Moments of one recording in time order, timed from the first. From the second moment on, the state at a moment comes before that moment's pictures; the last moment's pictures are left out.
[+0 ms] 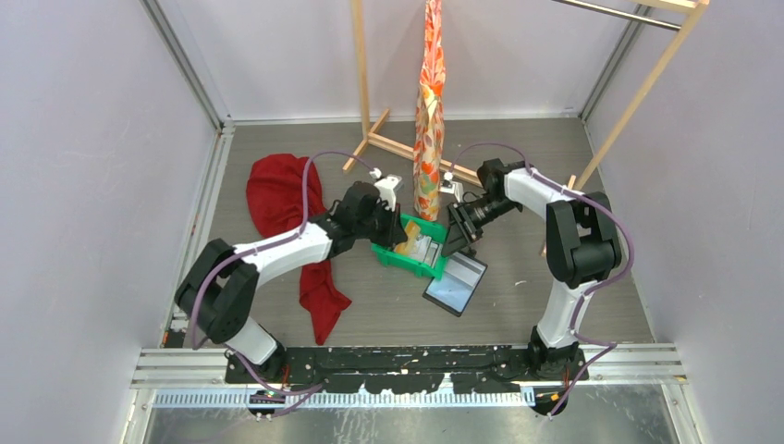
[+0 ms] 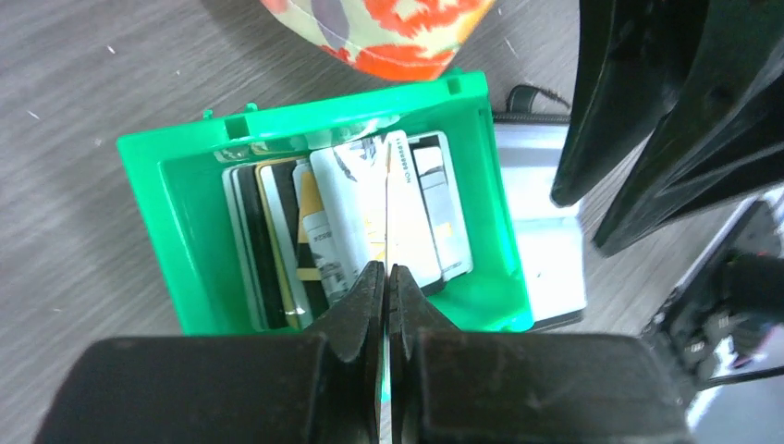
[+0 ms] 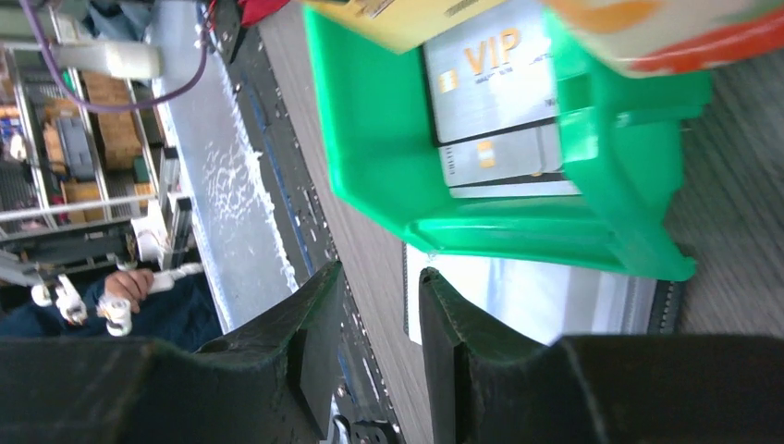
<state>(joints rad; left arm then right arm) -0.70 1.59 0.97 -0.04 0.24 -0.41 0.24 1.87 1.26 -0.98 -1.00 -0.45</state>
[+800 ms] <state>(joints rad) -1.01 1.33 0.75 0.25 -0.08 0.55 0.23 1.63 1.23 -0.89 -1.09 -0.52</state>
